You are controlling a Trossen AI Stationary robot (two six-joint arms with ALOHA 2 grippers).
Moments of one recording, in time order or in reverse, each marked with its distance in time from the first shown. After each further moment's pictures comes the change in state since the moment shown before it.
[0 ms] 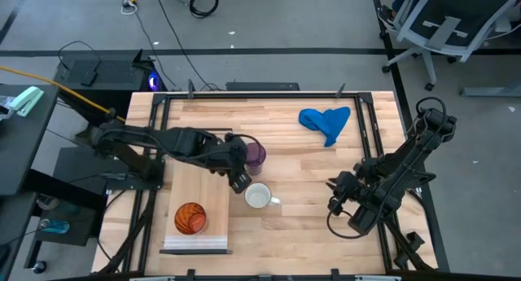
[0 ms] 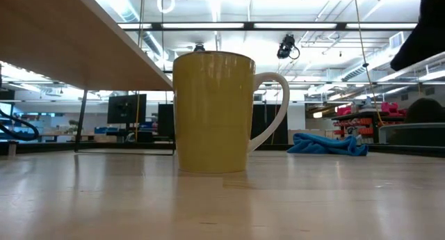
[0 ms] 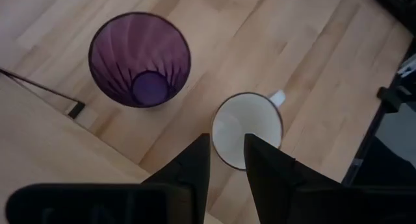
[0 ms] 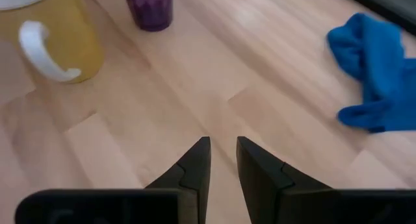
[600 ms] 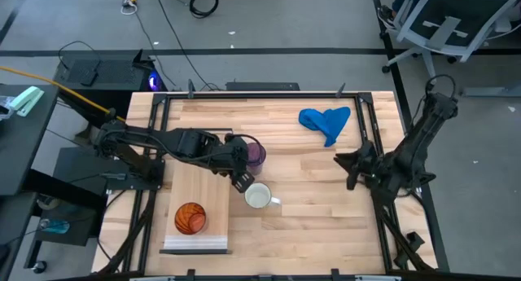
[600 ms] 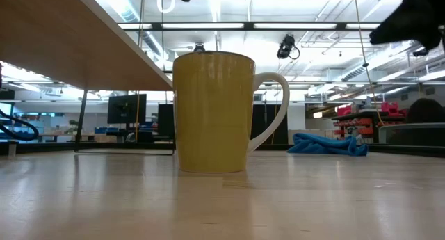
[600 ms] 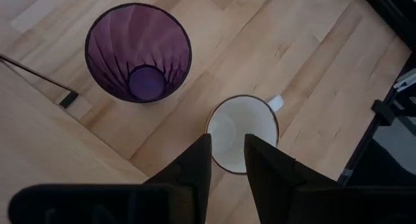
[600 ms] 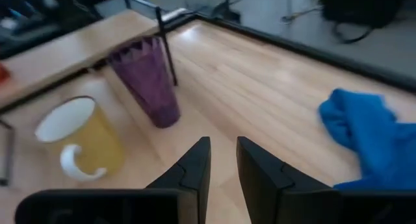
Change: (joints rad) left arm 0.004 0.017 0.000 0.008 0.004 -0.088; right arm 0.000 -0.569 -0.241 0.111 0.291 -0.183
